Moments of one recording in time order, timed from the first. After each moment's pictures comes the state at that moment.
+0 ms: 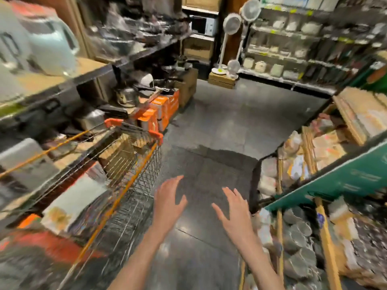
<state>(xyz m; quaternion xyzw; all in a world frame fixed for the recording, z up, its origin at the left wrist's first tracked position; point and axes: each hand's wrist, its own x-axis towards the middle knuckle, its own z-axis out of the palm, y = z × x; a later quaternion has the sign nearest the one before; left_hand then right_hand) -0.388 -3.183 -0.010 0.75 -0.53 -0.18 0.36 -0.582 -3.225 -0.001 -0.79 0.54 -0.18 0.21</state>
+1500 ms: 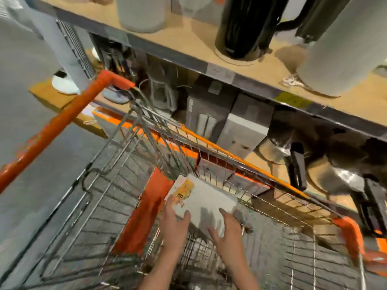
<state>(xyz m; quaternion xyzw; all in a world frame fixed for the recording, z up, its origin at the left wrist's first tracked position) -0.034 -3.187 -0.179 0.72 0.43 0.03 0.54 0.003 -3.331 -0.169 -0.93 -0.08 0.21 0.29</state>
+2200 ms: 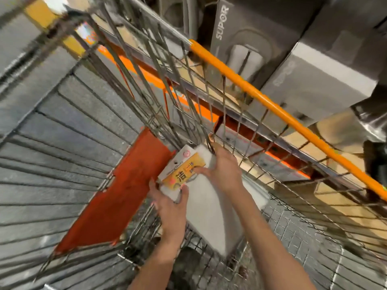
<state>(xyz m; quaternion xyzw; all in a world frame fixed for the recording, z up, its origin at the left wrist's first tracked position) 0.011 -3.195 -0.351 0.63 0.57 0.16 0.50 0.158 -3.239 -0.323 -0.91 -0.22 0.28 0.22</state>
